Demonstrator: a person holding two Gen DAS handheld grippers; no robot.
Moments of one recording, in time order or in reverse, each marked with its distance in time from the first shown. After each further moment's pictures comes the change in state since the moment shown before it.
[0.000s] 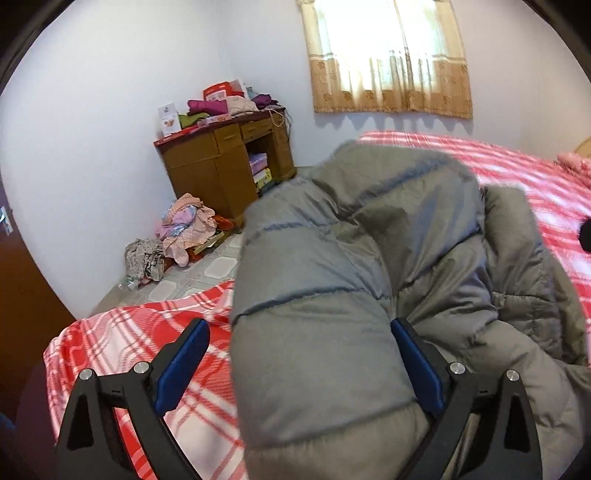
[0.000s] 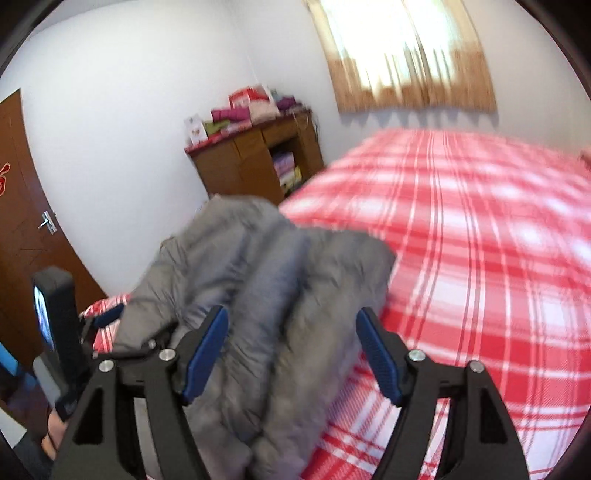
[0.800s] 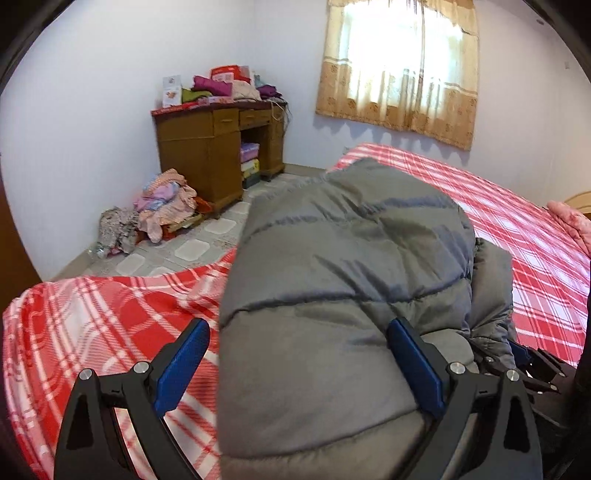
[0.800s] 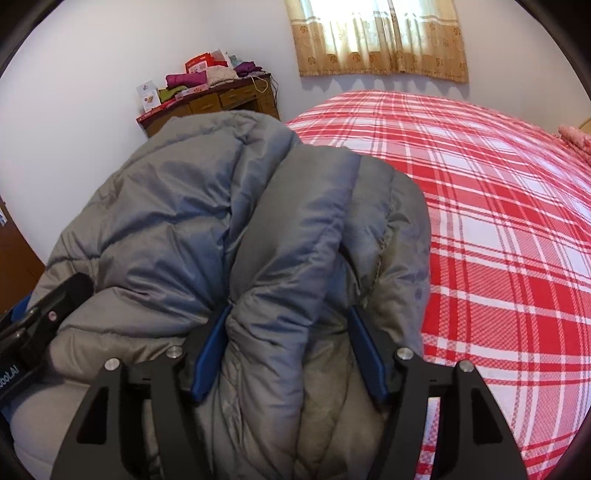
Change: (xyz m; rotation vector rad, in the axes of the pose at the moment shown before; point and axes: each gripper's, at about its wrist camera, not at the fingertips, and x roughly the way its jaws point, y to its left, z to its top) left arm 0.030 0.013 -0.001 -0.160 0.027 -0.146; right arm 0.096 -0.002 -0.051 0.062 0.168 -0.167
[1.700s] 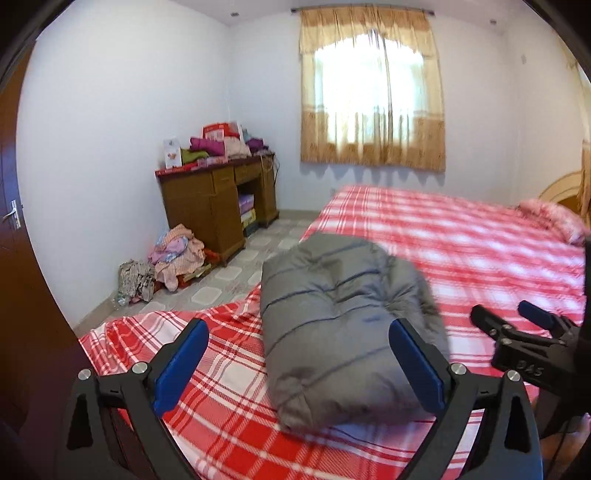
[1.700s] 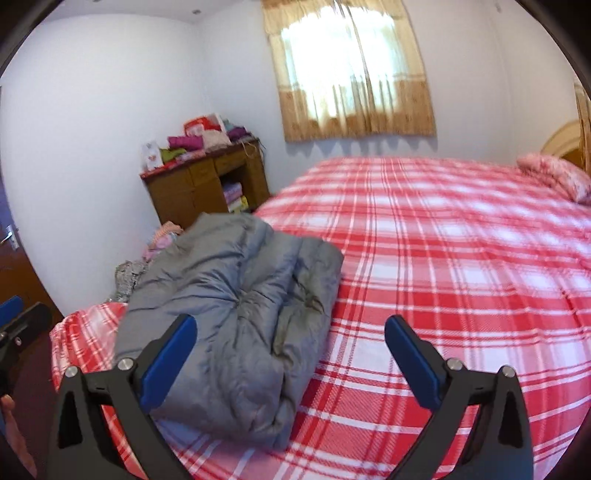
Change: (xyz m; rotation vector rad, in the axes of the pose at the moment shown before) left arm -0.232 -0.012 -0.020 0.108 -0.199 0.005; right arm -0.208 -0.007 -0.034 -0.003 -0.270 -0.047
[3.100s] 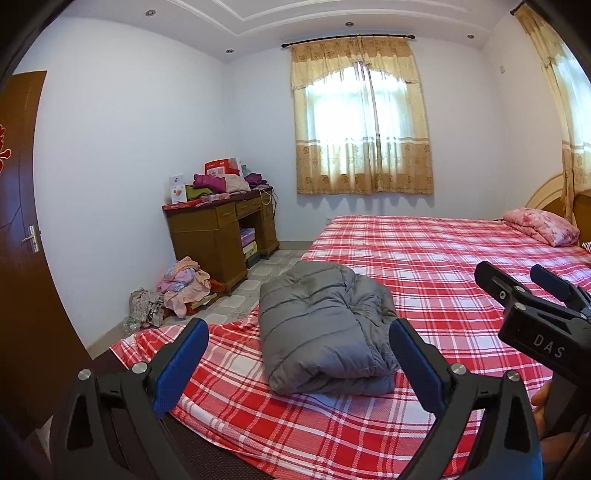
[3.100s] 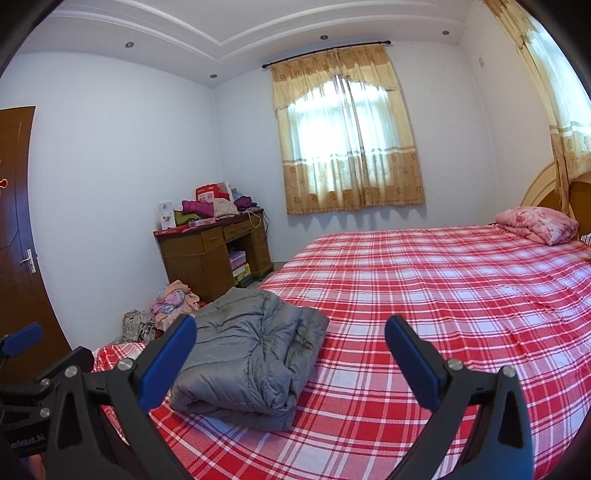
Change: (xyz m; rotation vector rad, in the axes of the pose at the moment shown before) left arm -0.119 -0.042 -0.016 0.053 -0.113 0.020; right arm -0.136 0.002 -0.006 0.008 -0.262 -0.013
